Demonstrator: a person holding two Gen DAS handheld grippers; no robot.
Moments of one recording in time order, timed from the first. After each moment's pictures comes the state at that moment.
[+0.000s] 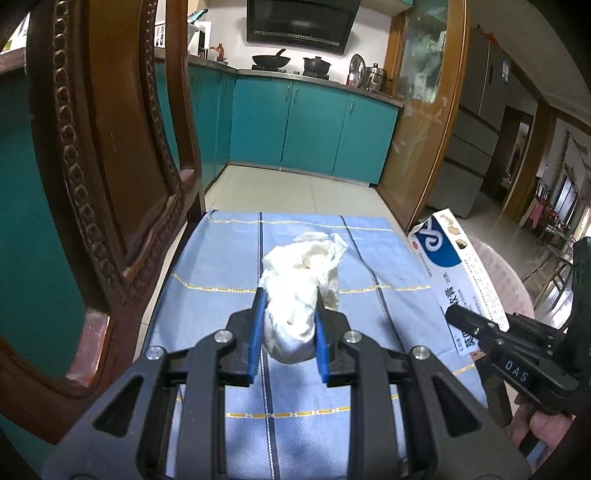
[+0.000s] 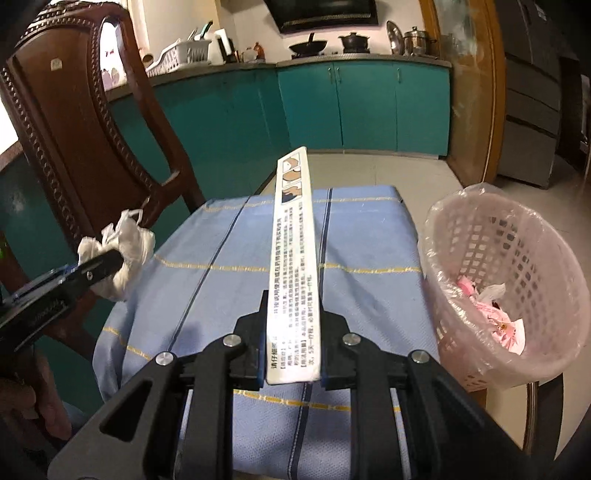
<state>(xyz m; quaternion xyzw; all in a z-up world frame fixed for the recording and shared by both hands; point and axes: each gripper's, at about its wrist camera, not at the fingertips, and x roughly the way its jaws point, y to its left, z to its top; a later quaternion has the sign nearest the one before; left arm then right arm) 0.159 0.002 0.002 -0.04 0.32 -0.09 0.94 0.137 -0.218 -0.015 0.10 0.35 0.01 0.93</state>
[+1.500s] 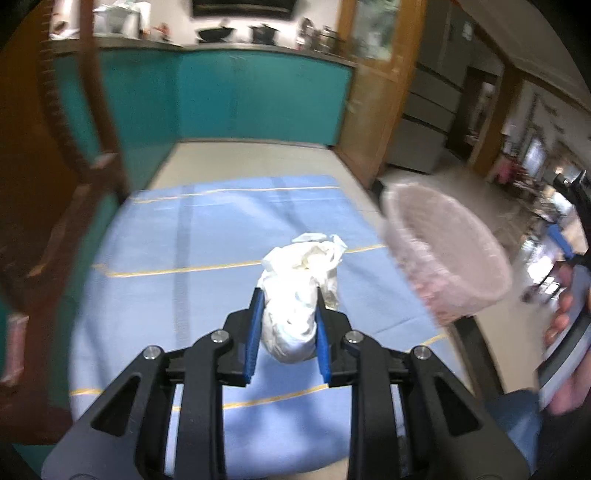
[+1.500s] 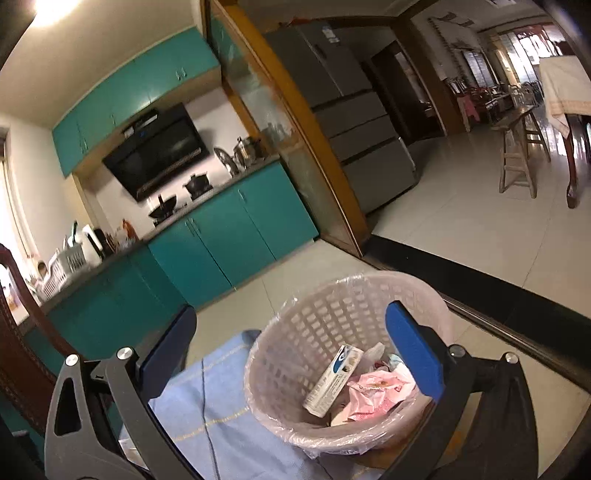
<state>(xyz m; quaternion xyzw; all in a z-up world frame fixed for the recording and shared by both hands) 0.177 -0.077 -0.010 -0.01 0.37 -0.20 0.91 0.031 -0.368 0.026 0.30 0.08 -0.26 0.91</state>
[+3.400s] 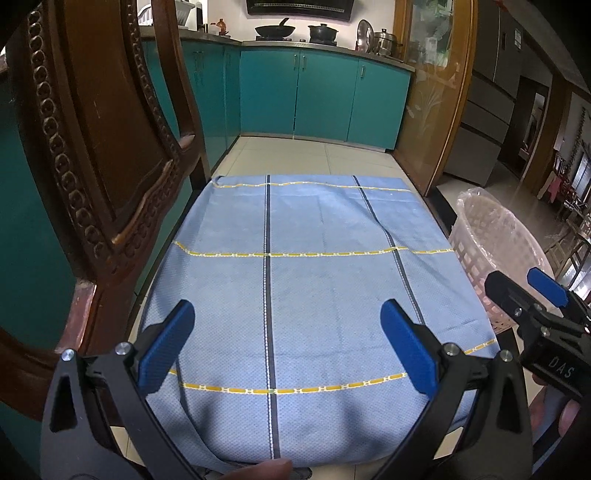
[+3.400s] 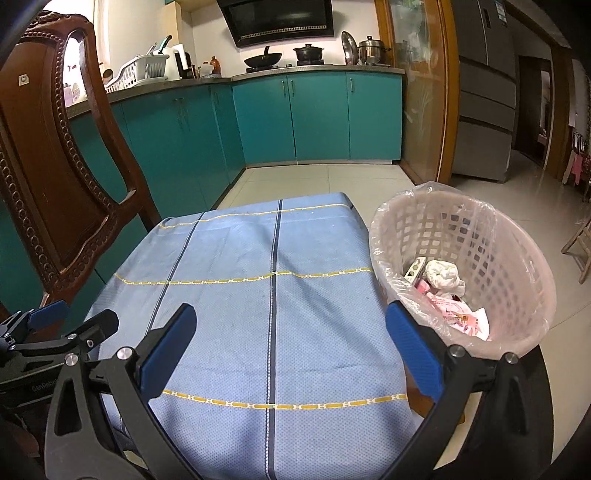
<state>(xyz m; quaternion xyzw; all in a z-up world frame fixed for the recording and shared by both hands) 0.165 -0.019 -0.018 -0.01 0.38 -0.06 0.92 0.126 -0.220 -0.017 0.11 0.32 -0.09 0.94</state>
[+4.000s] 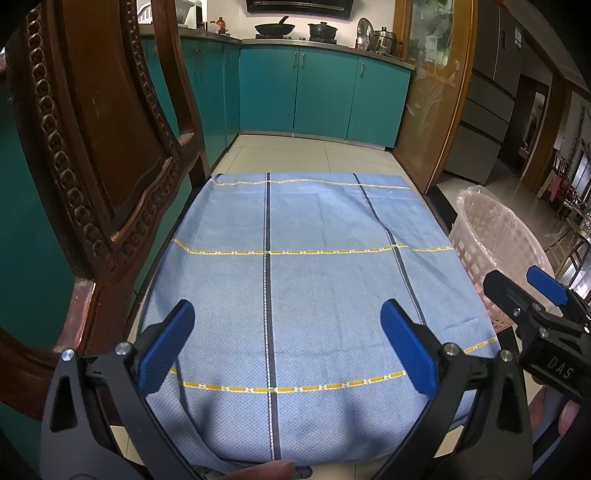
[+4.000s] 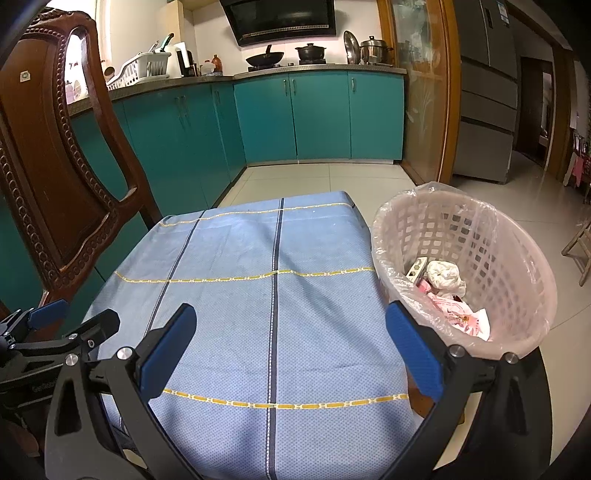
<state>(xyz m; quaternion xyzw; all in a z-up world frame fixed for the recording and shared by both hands) 0.165 -0.020 -0.019 -0.01 0.38 -0.06 0.92 0.127 -0.216 -0.018 0.11 0.32 -0.09 0.94</state>
